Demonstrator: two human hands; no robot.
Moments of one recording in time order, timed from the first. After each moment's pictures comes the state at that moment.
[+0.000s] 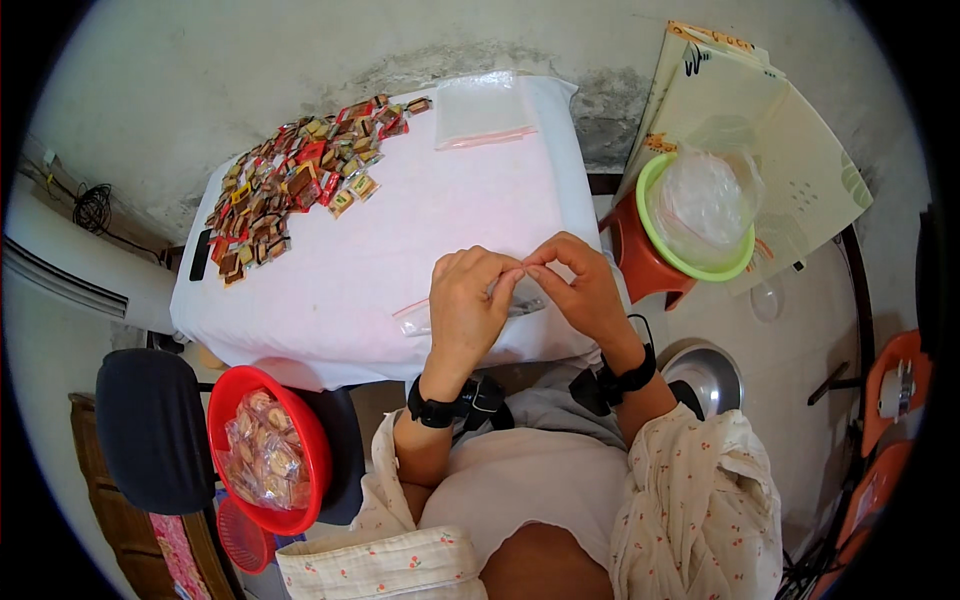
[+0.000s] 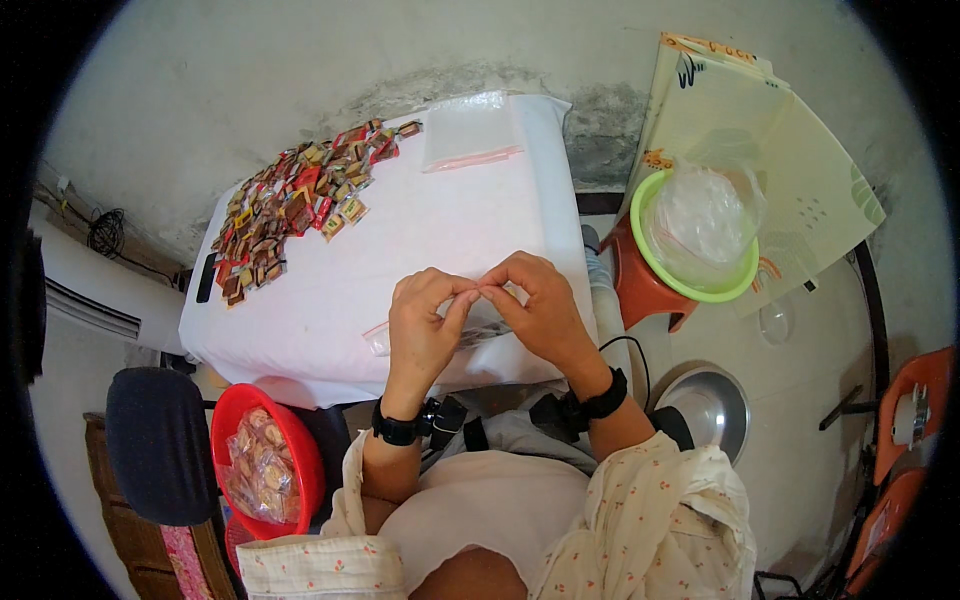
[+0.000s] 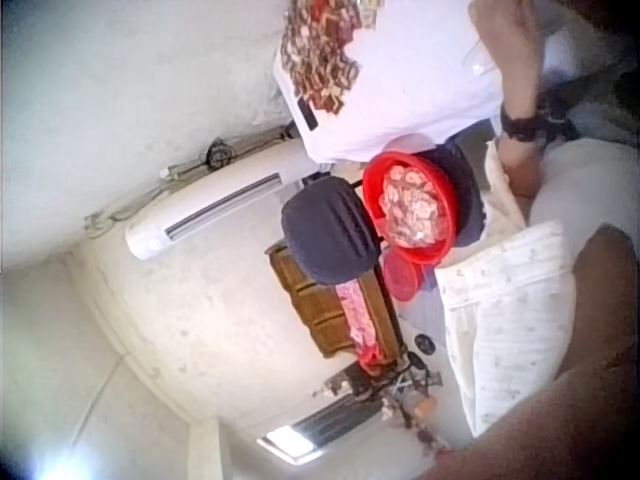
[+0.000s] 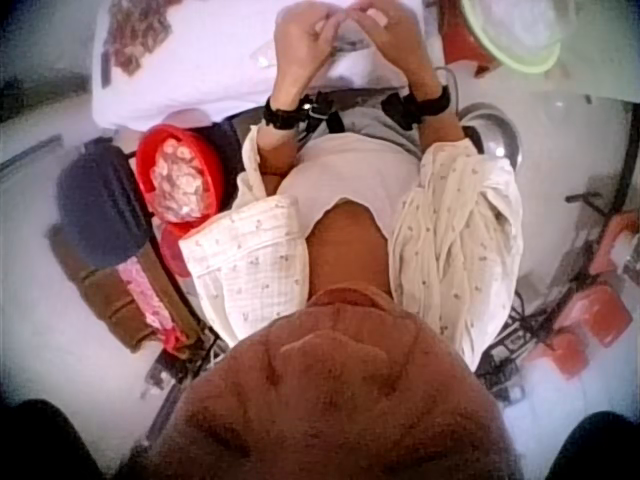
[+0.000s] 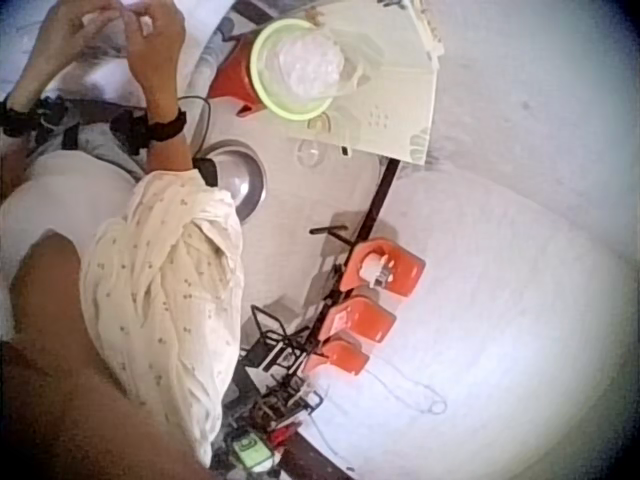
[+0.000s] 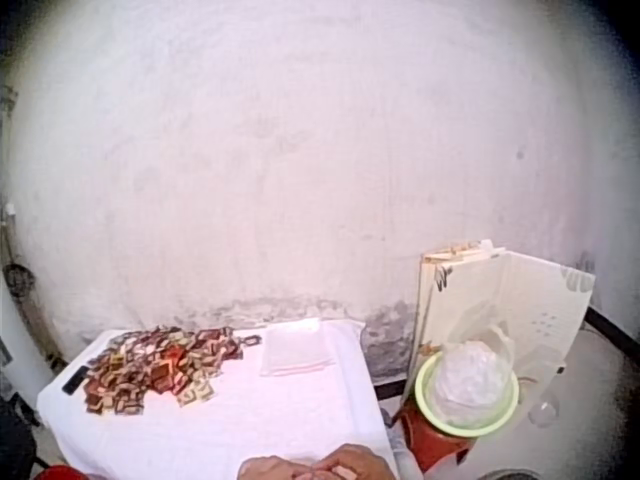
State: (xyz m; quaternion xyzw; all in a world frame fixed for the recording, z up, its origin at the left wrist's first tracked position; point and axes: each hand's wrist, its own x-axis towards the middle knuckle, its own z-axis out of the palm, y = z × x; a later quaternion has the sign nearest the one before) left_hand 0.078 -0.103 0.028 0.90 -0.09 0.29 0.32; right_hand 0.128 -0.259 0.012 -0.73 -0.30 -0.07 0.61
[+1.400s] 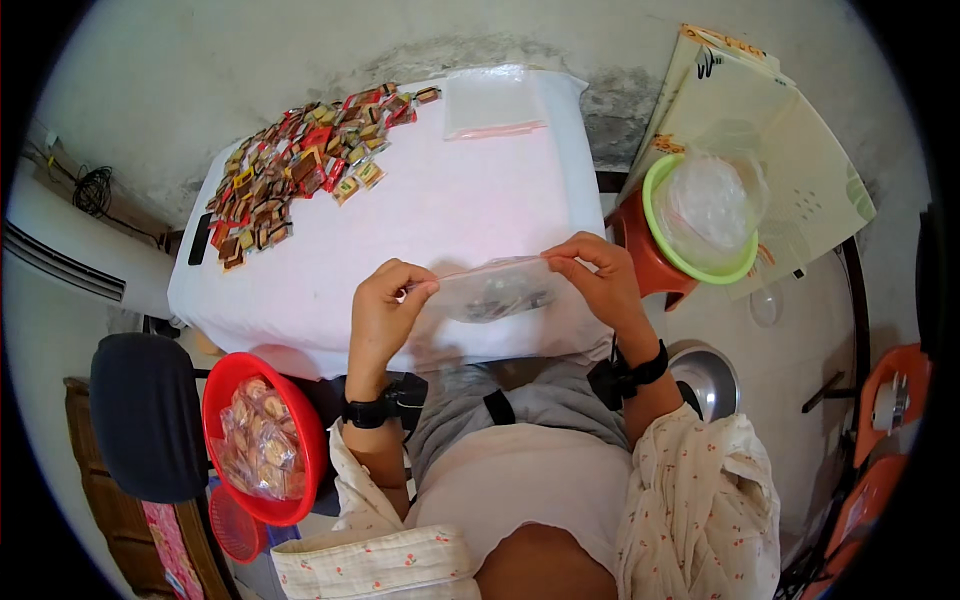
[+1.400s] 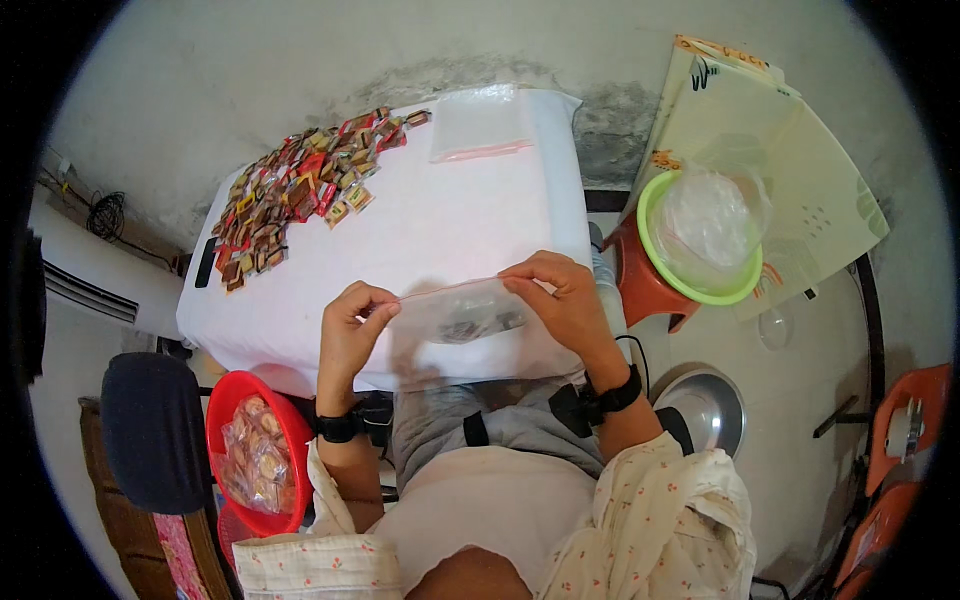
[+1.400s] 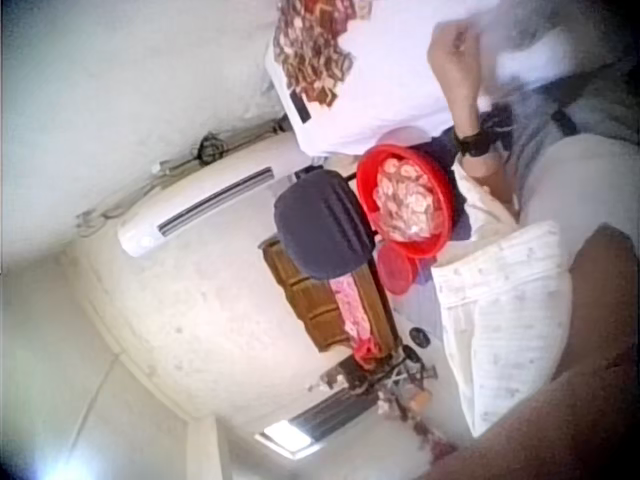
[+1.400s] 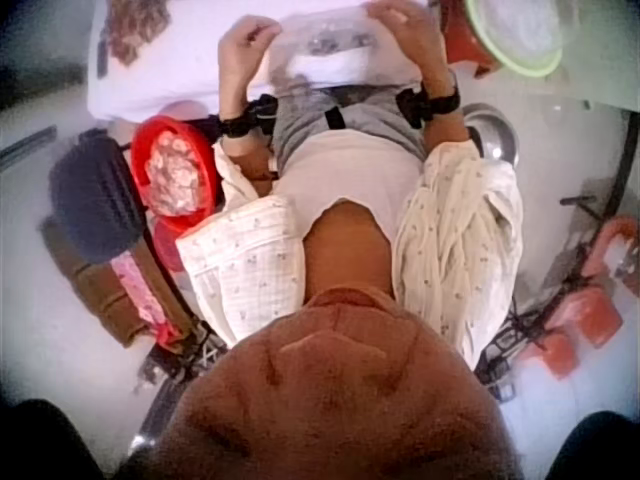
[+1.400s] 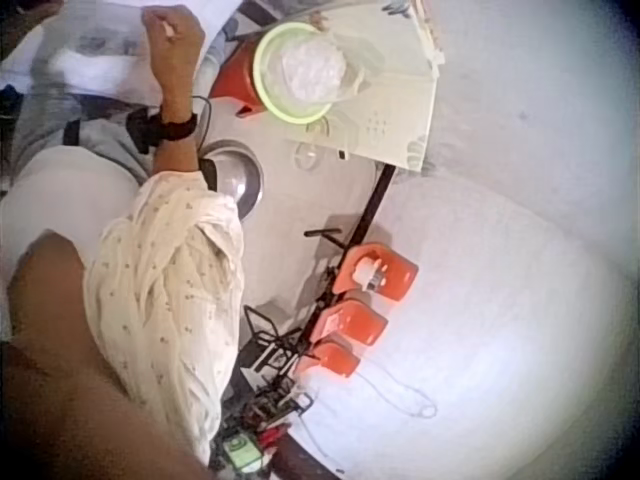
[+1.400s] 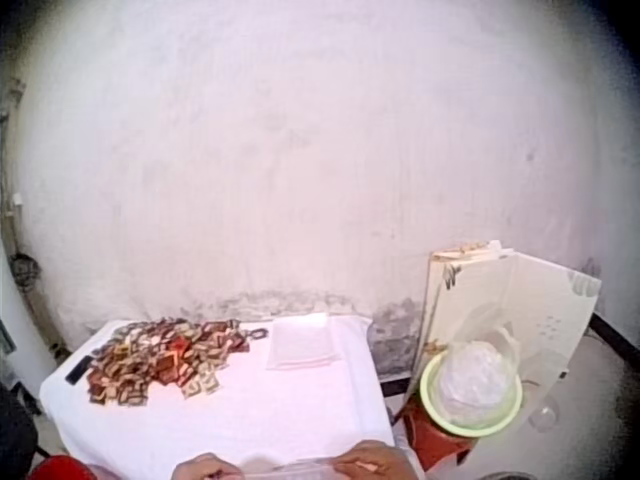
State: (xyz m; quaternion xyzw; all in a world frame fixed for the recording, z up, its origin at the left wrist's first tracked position) left_hand 0.044 -0.015 0.025 0.88 0.01 0.16 0.44; right_hand 0.133 -0.272 0.006 -0.71 -0.27 0.01 0.65
